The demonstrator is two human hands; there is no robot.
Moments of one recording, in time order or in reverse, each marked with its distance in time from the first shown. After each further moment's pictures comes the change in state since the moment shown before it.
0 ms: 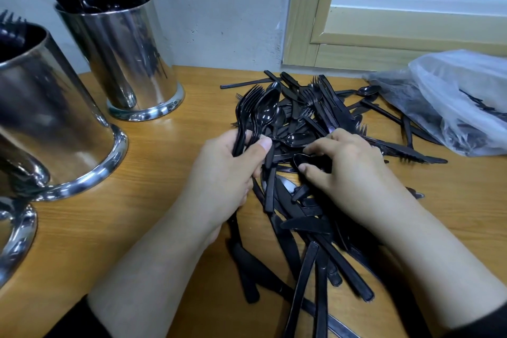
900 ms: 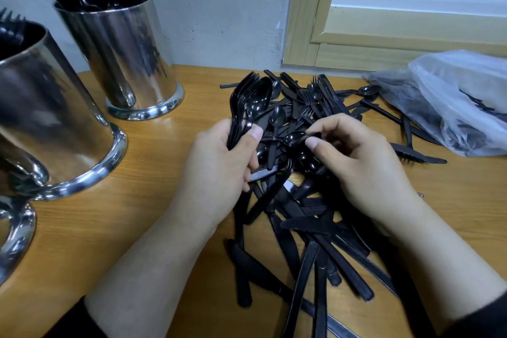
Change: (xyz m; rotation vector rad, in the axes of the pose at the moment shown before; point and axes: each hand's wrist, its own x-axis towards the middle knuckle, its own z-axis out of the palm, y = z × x) left_hand 0.005 0.001 -0.002 0.100 0.117 0.147; right_hand -0.001 0.007 -0.002 0.678 0.157 -0.138
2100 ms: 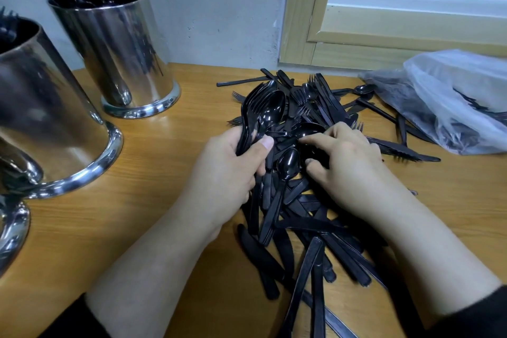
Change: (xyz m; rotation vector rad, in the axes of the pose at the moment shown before) left_hand -0.006 0.000 0.007 -0.066 -0.141 -0.097; right_hand 0.006 0.005 0.003 -0.714 -0.152 0.127
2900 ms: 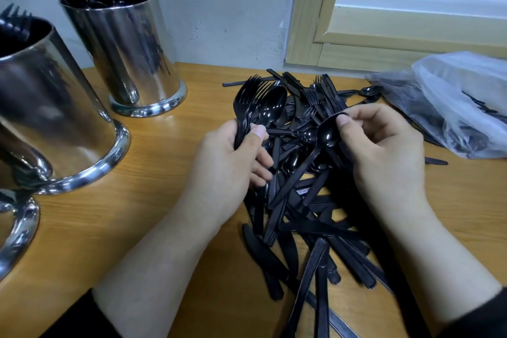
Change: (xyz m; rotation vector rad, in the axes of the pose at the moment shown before) left_hand 0.003 0.004 -0.003 -0.006 0.090 0.073; right_hand -0.005 -0.002 -0.006 0.895 0.476 0.002
